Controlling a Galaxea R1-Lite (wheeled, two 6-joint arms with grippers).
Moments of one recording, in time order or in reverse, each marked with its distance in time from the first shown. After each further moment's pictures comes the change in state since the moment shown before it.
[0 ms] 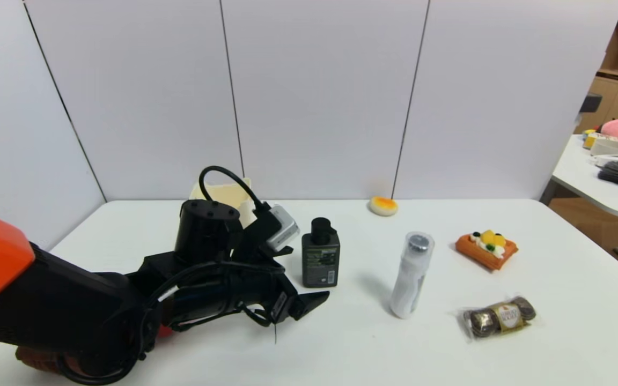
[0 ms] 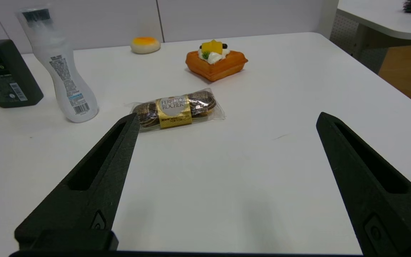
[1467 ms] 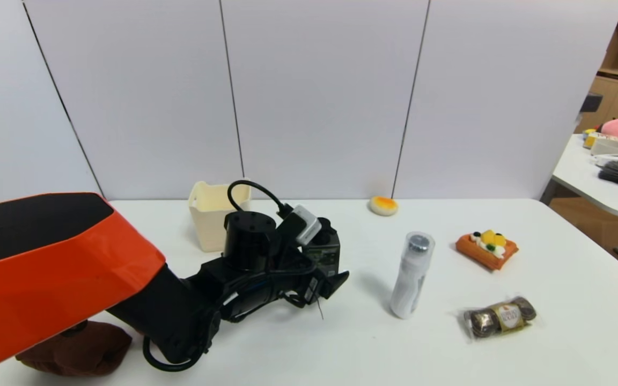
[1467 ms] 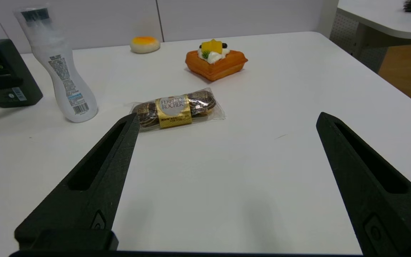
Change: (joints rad) left arm -0.030 0.249 -0.102 -0.265 0.106 -0.074; right arm 0.000 0.000 0.000 0.001 0.000 0.000
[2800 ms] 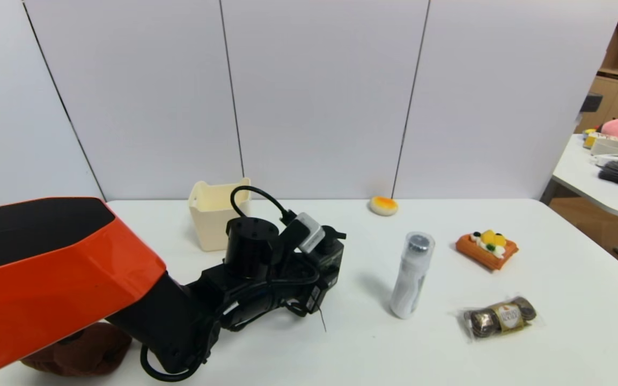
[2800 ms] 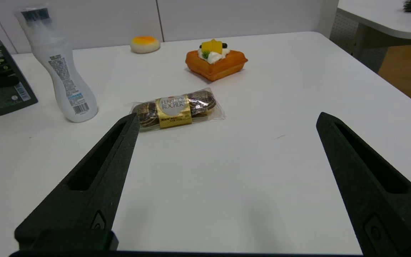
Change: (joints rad) left arm -0.021 -0.007 0.027 -0.012 0.001 0.002; right arm 0.000 0.000 0.000 0.000 0.000 0.000
